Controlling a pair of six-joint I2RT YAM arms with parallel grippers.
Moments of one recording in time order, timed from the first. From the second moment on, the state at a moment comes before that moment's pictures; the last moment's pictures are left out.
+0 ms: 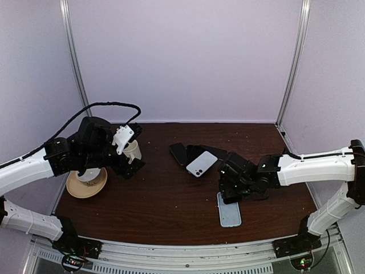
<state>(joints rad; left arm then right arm) -0.84 1.09 0.96 -0.48 -0.18 0.13 1.03 1.45 0.93 -0.59 0.46 0.76</state>
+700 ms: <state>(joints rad) -0.83 1.10 0.94 -0.47 -0.18 0.15 1.13 1.49 0.92 -0.67 0.37 0.98</state>
